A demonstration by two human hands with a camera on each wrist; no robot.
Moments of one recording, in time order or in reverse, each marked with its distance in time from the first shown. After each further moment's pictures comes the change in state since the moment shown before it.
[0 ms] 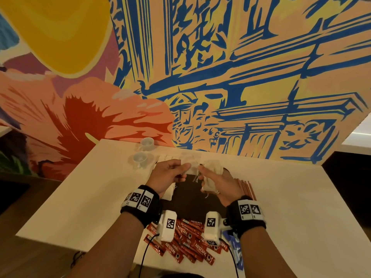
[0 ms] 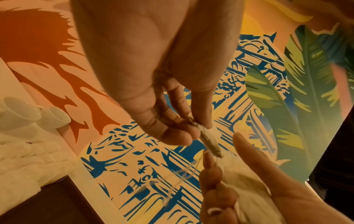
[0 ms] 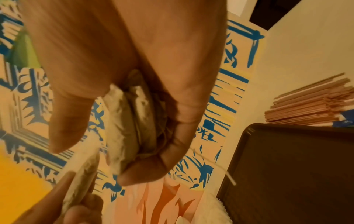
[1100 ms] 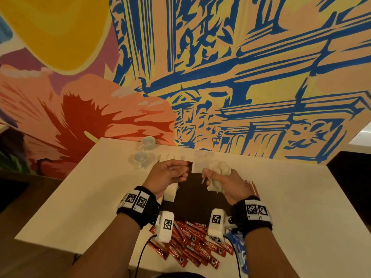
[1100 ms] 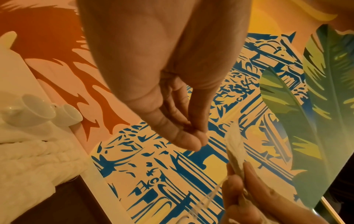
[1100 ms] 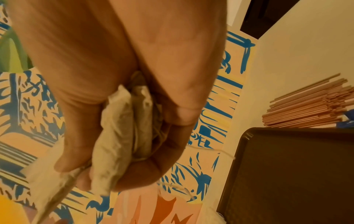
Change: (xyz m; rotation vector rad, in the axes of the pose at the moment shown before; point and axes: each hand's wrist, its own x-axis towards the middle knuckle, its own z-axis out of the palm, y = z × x) left_hand 0.014 -0.001 -0.025 -0.090 -0.021 -0.046; right_hand 0.024 0.003 -0.008 -0.021 -0.046 -0.086
